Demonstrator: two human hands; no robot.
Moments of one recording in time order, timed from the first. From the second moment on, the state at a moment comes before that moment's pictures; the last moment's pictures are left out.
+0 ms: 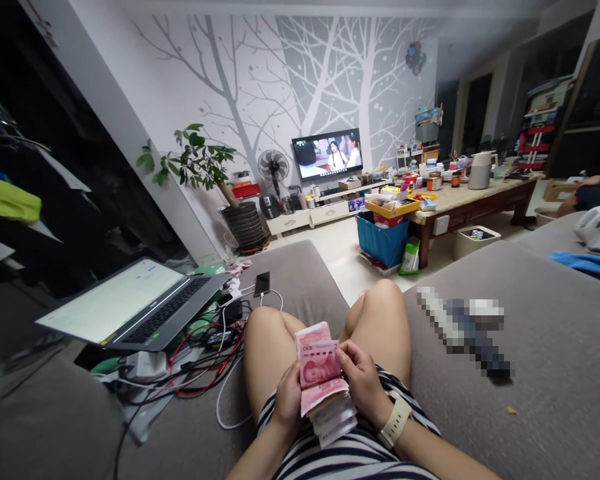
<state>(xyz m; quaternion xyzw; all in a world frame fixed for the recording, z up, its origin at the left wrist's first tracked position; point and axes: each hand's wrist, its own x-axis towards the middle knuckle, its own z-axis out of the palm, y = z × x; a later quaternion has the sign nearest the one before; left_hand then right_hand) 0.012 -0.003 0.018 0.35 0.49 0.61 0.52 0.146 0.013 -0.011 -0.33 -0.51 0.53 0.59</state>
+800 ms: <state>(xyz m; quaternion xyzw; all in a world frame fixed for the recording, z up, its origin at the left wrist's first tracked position) 0.010 0.004 0.002 0.33 0.41 0.60 0.60 0.149 0.012 -0.011 -0.33 -0.51 0.55 0.57</state>
